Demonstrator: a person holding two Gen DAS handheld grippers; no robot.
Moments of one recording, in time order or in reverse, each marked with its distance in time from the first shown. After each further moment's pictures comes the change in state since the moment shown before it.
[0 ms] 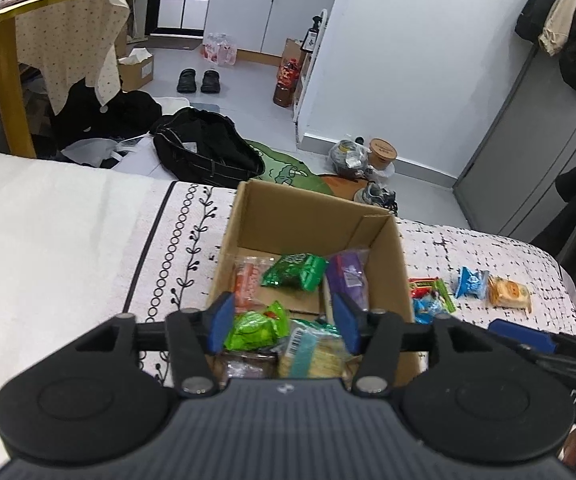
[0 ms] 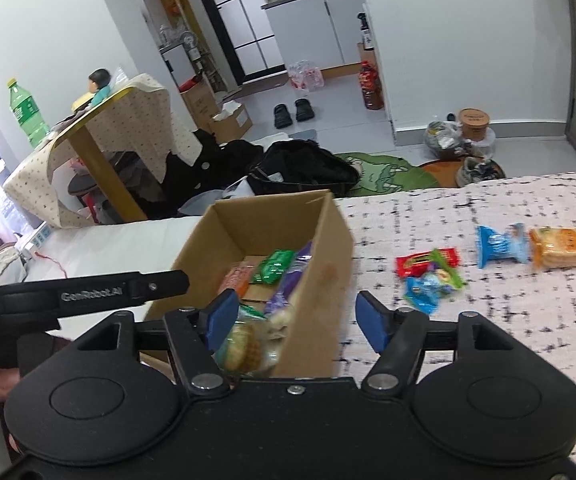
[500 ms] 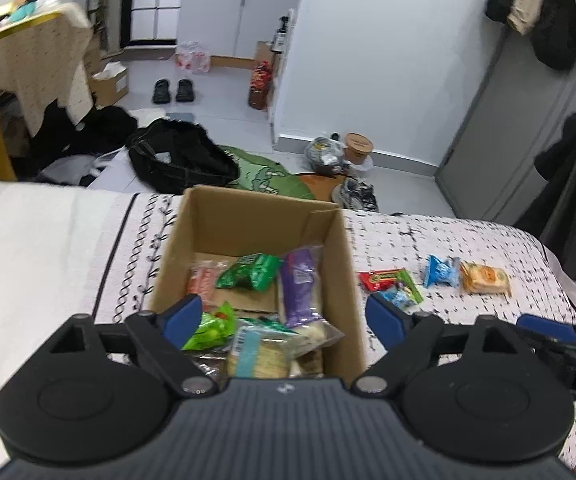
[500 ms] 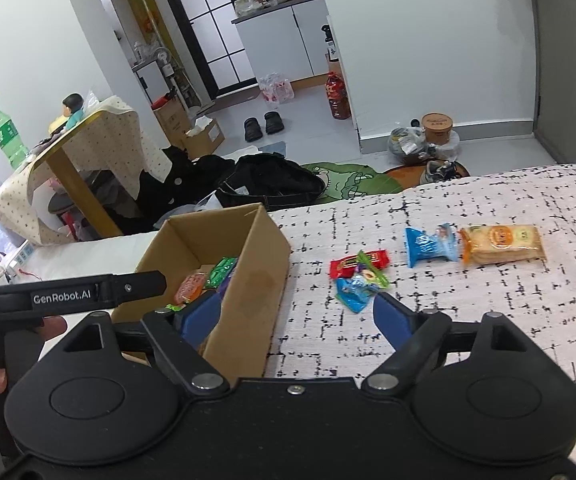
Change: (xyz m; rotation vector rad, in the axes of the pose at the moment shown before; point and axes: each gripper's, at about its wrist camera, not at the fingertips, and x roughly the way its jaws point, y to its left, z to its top) left arm -0.004 -0.042 -0.007 0.090 -0.009 -0.033; right arm -0.033 -0.046 -0.003 0.042 -0.033 -0.054
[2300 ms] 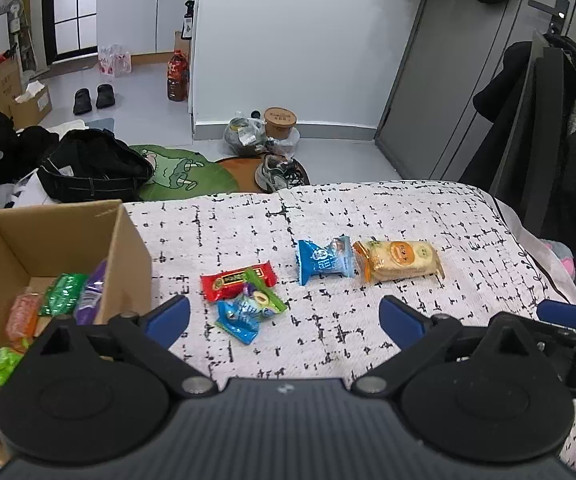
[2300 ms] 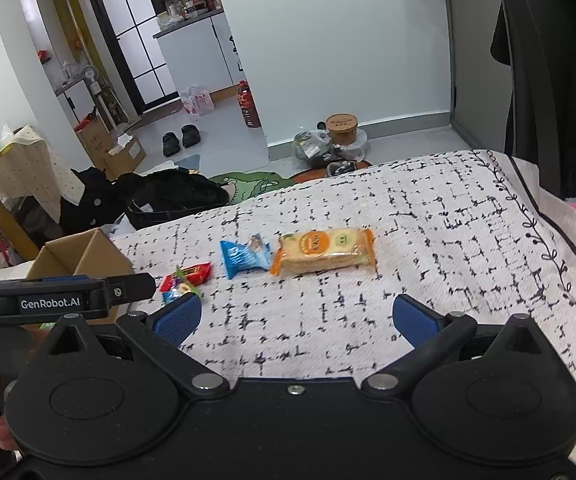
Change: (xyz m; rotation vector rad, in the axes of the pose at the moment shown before) left arm 0.084 -0.150 -0.006 0.143 0.055 -0.095; right arm -0.020 -0.143 0.002 0.076 -0.022 -0.182
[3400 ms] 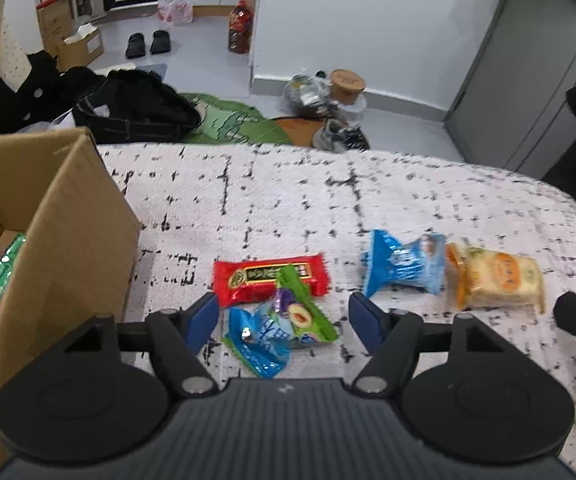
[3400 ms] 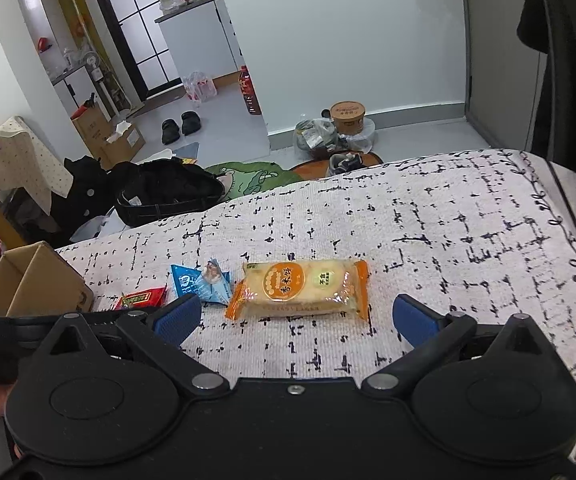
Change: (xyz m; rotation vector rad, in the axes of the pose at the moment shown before) left arm 0.102 0.013 0.000 -0.151 0.117 0.169; right arm 0.083 -0.030 0.028 -0.027 0.047 0.036
